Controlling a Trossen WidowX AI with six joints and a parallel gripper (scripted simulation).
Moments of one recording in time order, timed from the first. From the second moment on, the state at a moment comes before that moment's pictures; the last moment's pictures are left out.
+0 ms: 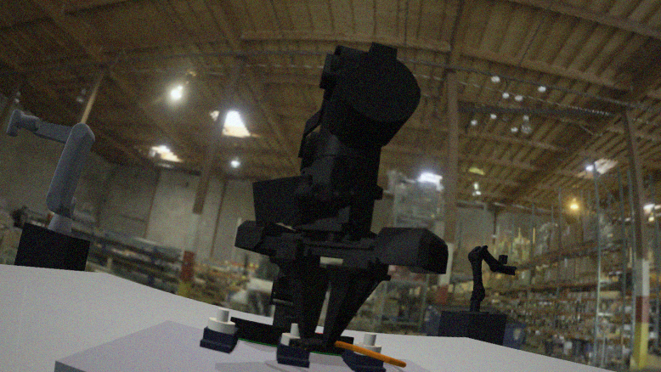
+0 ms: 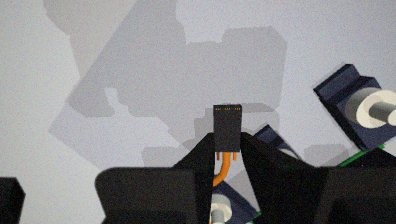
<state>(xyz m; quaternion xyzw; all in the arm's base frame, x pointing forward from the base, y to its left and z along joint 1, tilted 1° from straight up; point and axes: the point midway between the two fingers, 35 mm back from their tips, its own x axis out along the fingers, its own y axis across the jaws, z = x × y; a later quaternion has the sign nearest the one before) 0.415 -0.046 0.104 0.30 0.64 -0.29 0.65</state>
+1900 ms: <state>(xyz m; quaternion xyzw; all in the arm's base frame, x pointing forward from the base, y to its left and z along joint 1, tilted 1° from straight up) 0.243 -0.002 0.137 0.08 0.70 -0.08 0.70</state>
